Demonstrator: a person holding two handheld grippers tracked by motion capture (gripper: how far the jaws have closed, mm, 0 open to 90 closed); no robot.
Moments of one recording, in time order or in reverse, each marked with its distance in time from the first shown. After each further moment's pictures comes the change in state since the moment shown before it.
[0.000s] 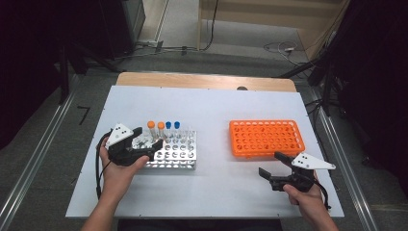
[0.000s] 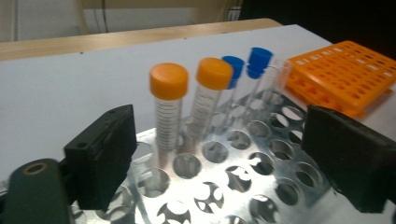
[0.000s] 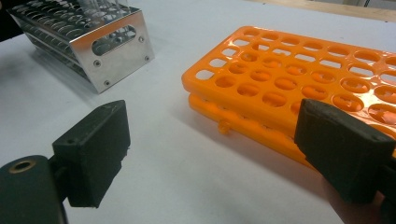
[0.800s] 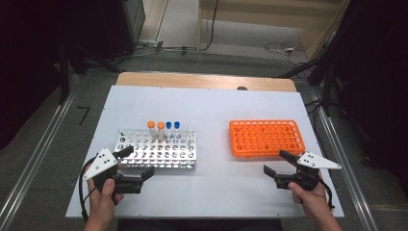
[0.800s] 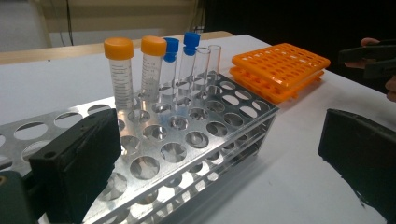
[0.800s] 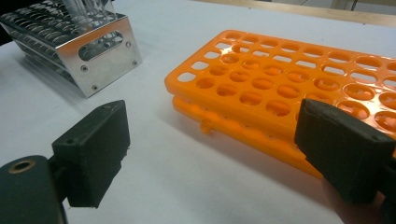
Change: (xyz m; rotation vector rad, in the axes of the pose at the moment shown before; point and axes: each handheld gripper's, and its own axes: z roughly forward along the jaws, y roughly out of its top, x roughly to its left) left arm -0.011 -0.039 -0.053 -0.083 -0.117 0.048; right arm -0.013 -0.002 -0.007 -0.024 -0.026 0.012
